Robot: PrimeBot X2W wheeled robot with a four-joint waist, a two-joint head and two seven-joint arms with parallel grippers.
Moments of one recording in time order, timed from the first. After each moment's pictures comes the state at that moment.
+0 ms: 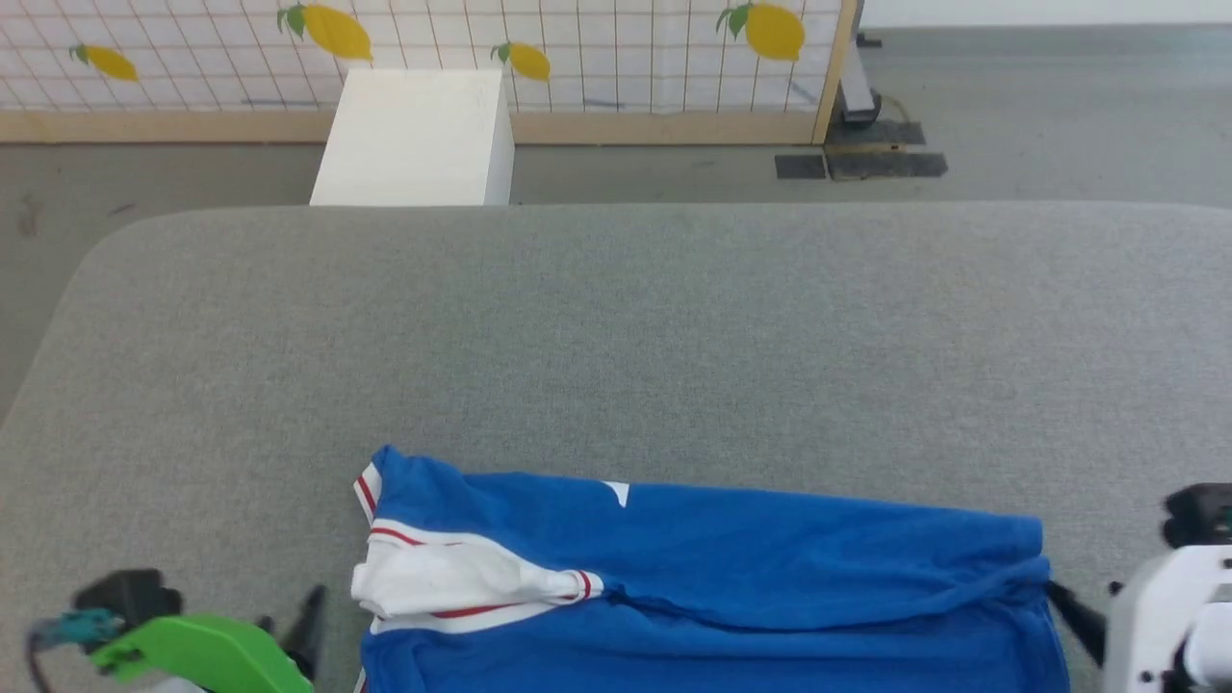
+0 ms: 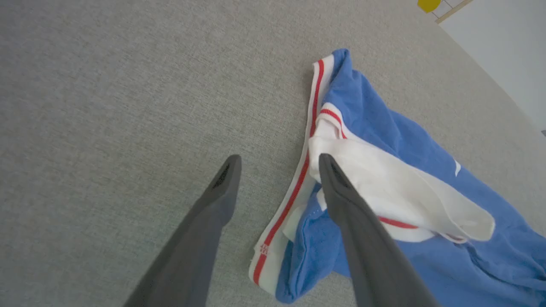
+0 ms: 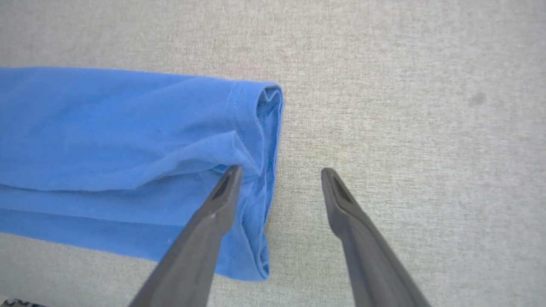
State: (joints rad) left arm 0.18 0.44 -0.17 -0.17 -0.95 0.36 0.33; right arm 0.06 -0.29 -0.13 0.01 0.39 0.13 0.77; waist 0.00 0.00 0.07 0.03
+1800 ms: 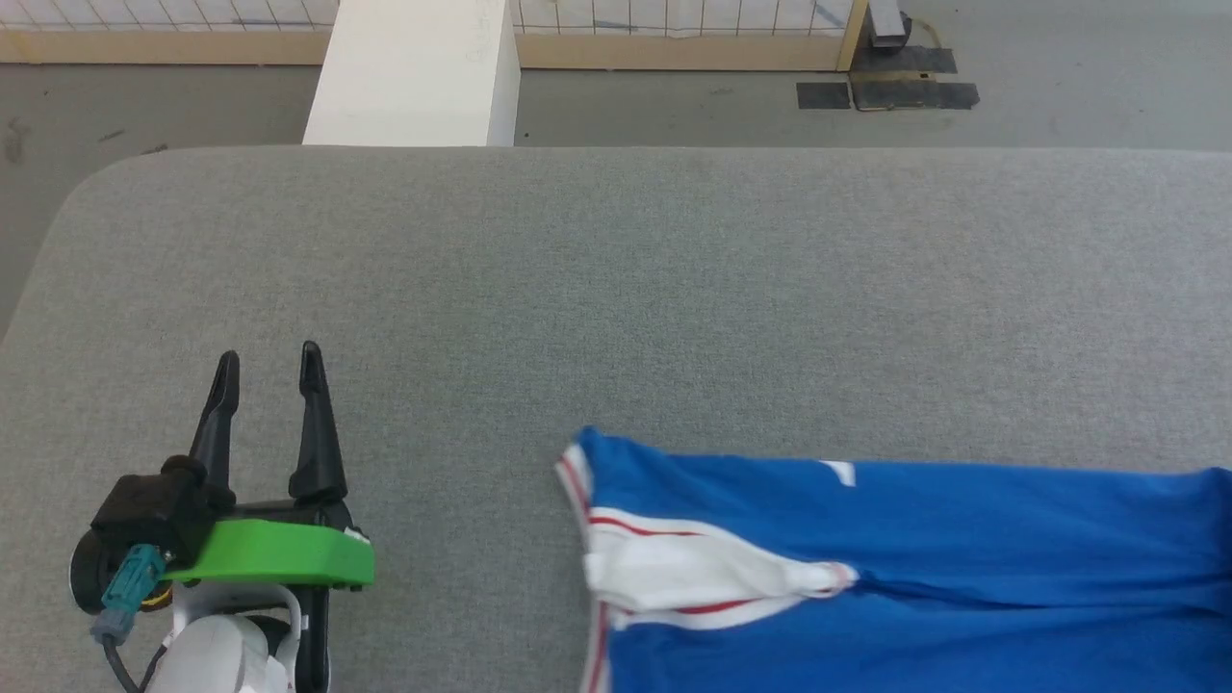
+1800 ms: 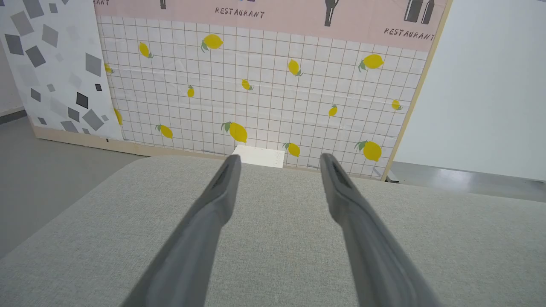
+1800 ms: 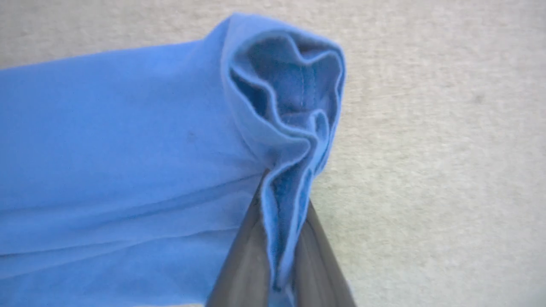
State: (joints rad) left arm -0.08 0.24 -0.11 -0.05 -0.39 0.10 -0.26; right arm -0.11 -0.51 -0.22 0.34 0.48 0.13 0.80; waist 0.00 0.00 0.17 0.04
